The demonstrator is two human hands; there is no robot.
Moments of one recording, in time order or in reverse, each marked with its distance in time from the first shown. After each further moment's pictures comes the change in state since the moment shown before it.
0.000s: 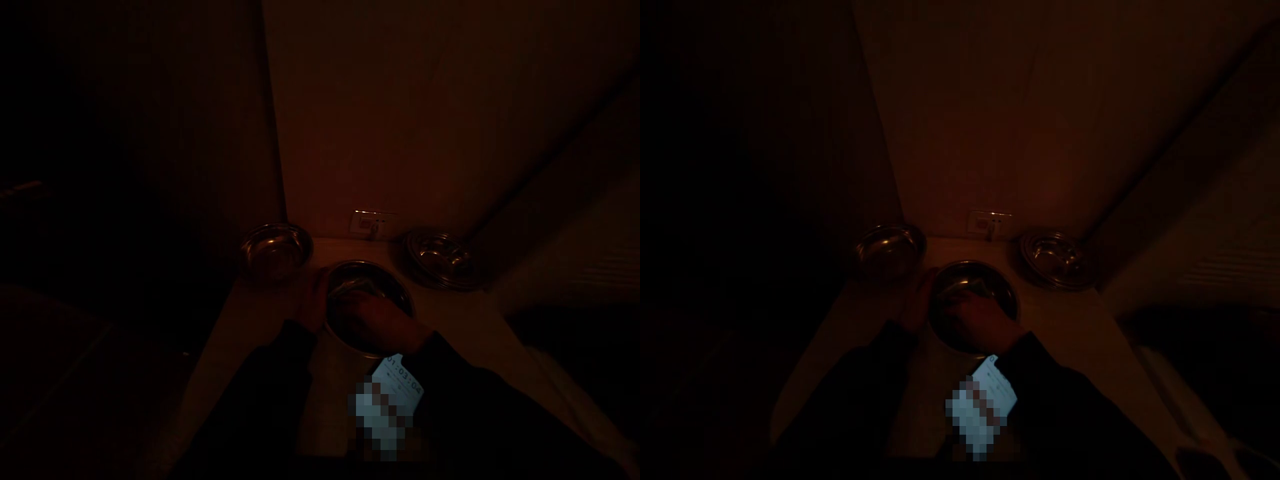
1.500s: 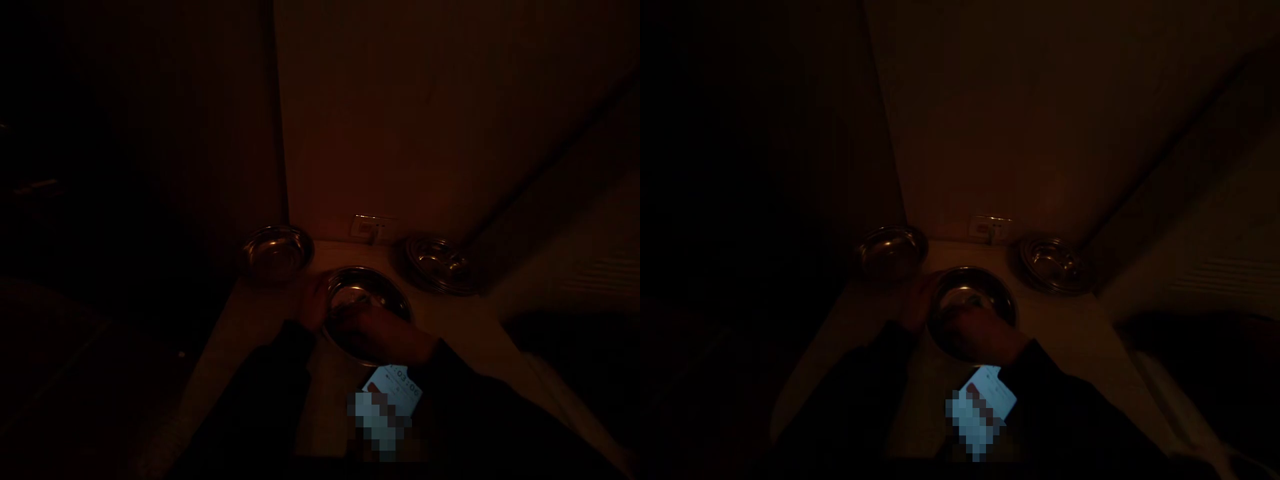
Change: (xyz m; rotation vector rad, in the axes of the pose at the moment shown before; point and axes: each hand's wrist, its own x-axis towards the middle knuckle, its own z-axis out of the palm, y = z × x) left_hand 0.005 -0.003 -0.002 -0.108 -0.107 0.038; right_hand -0.006 -0.010 -0.005 0.131 -0.076 -0.126
